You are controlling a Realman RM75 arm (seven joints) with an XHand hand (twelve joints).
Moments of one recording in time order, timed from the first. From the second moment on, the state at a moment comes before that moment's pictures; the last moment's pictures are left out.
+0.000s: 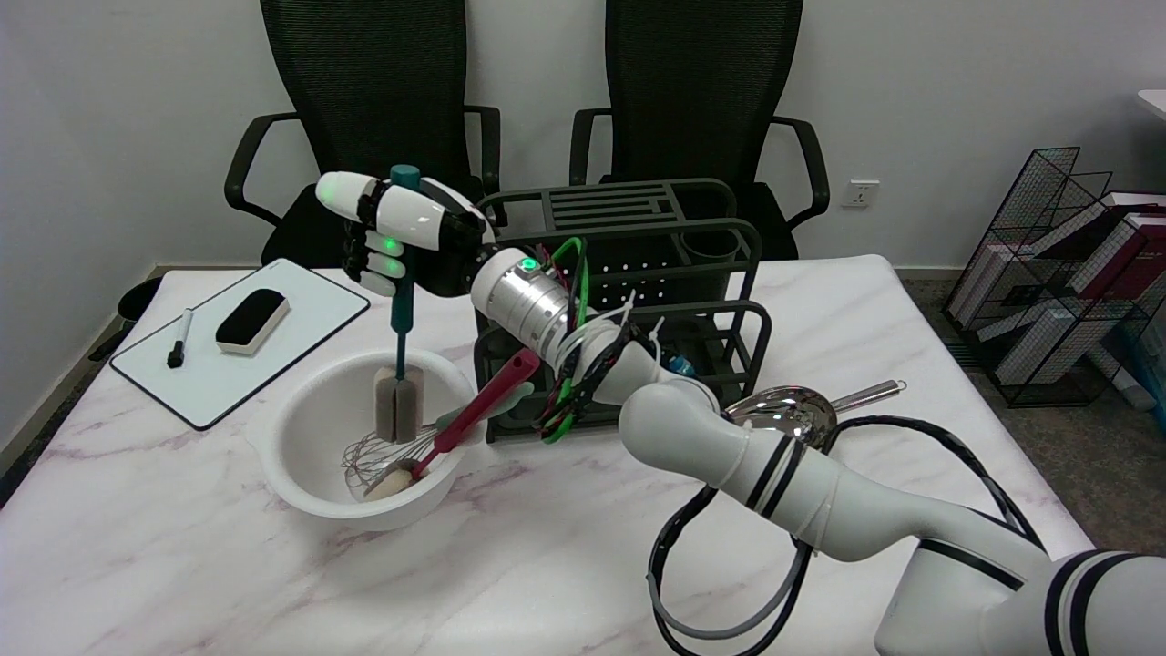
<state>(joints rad) 0.56 -1.44 -2.26 1.24 1.12 0.16 1.19</state>
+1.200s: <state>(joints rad) 0.55 -1.45 -2.26 1.24 1.08 0.18 1.19</state>
